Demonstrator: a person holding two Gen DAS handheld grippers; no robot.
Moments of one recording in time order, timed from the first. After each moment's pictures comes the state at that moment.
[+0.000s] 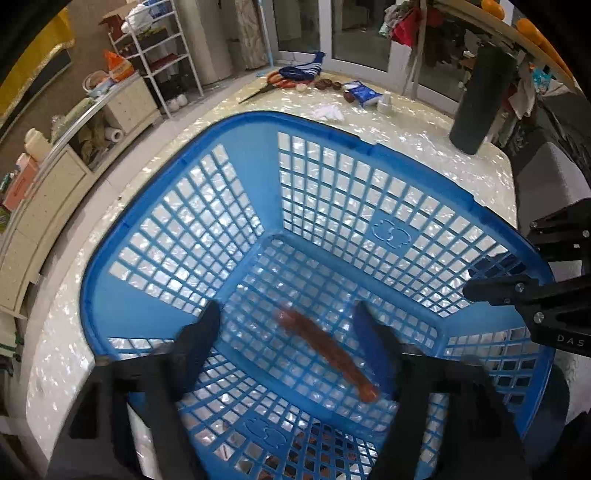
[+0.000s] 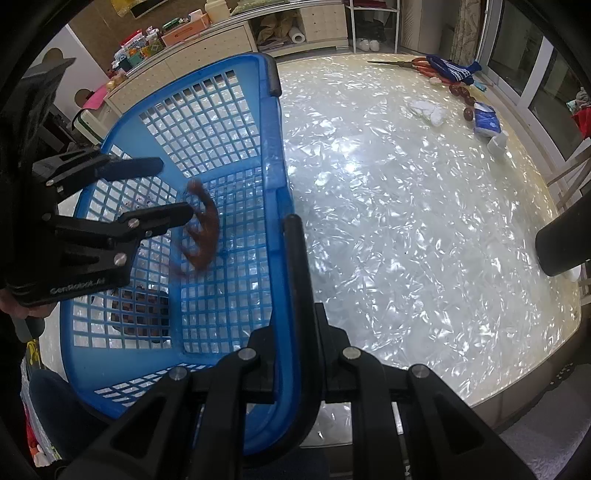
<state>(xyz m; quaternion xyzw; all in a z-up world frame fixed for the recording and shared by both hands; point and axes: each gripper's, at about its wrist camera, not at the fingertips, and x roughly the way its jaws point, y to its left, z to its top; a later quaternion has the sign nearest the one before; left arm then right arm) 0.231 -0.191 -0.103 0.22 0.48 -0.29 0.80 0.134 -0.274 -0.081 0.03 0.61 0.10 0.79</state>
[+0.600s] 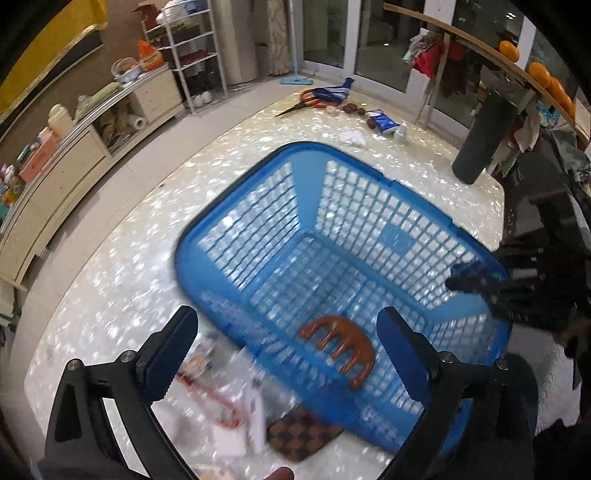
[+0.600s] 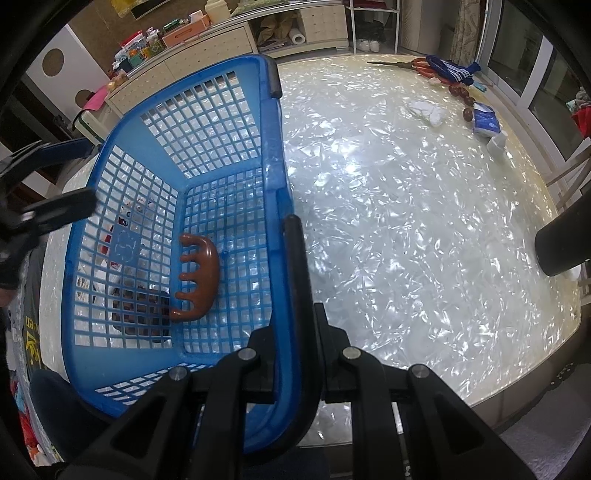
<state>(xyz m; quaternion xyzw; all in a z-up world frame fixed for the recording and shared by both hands) 0.220 -0.131 -0.041 0.18 0.49 -0.26 0.81 0.133 -0.273 -0.081 0.02 0.60 0.10 0.79</state>
